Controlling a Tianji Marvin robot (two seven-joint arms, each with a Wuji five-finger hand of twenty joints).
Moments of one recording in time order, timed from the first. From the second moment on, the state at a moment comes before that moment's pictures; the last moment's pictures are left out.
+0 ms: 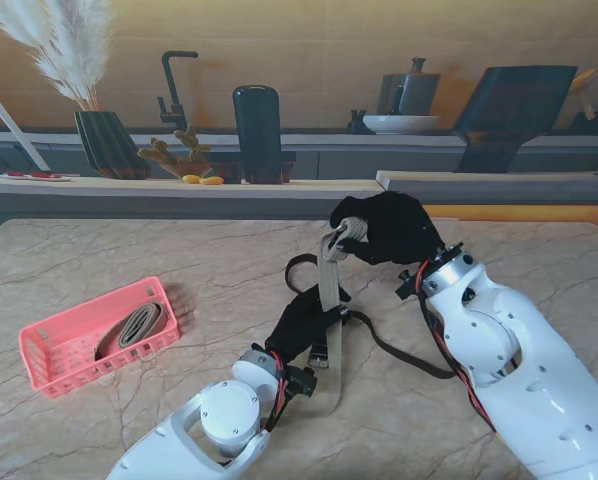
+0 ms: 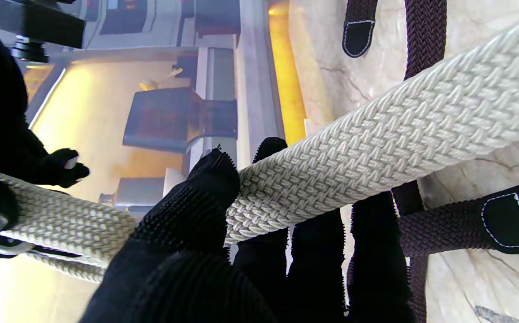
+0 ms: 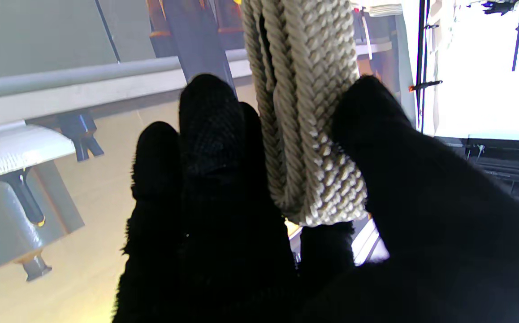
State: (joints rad) left arm 1.43 -1.32 -0.81 -1.47 -0.21 -0.12 0.27; right arm -1.43 -1.10 1.29 -1.73 -0.84 -0.38 -0.17; left_hand 1.17 -0.27 0.30 -0.11 0.51 0.03 0.79 0.61 0.91 0.17 0.44 0.56 0.67 0.25 0.57 0.50 0.21 0.29 1.03 0.53; right_hand 0.71 -0.72 0.84 -0.23 0.76 -0.14 0.84 0.34 1.15 0.14 0.60 0.40 1.22 0.05 0.74 0.74 0.70 0.14 1.01 0.66
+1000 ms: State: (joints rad) left arm 1.42 -1.33 -0.83 -1.46 -0.31 0.01 0.23; right arm -1.45 -1.12 1.23 -1.67 -0.73 -0.32 -0.20; left_hand 1.20 -0.25 0.26 -0.11 0.51 0.04 0.82 0.62 0.91 0.17 0.66 0.83 0.69 0.30 0.75 0.63 0.21 0.31 1.07 0.55; right_hand 0.71 -0.72 0.84 -0.23 0.76 -0.14 0.84 0.34 1.15 0.14 0.61 0.38 1.22 0.04 0.74 0.74 0.70 0.14 1.02 0.66
